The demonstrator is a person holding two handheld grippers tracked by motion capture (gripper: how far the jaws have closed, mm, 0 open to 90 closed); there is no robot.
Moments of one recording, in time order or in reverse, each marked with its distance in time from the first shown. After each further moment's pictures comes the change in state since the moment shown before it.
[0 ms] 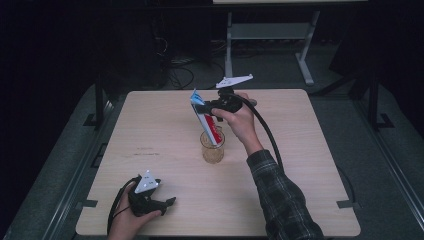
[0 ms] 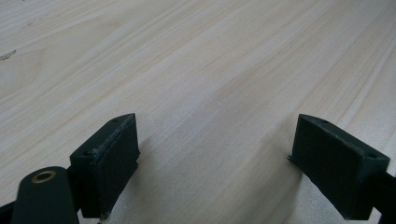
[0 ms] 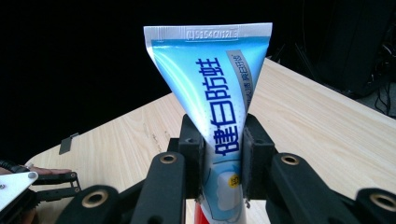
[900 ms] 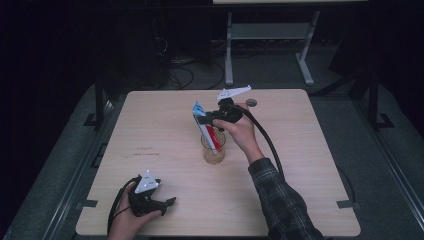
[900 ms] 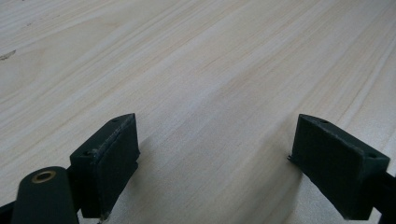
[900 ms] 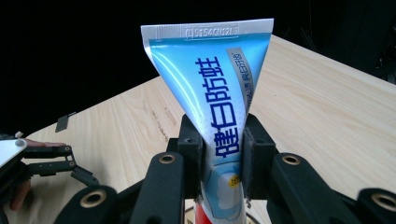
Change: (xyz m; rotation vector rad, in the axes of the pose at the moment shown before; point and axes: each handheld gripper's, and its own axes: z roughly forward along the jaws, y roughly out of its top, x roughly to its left) left arm -0.001 0.000 0.000 0.002 0.001 0.000; right arm -0.001 -0.031 0.008 0.045 0.007 0.002
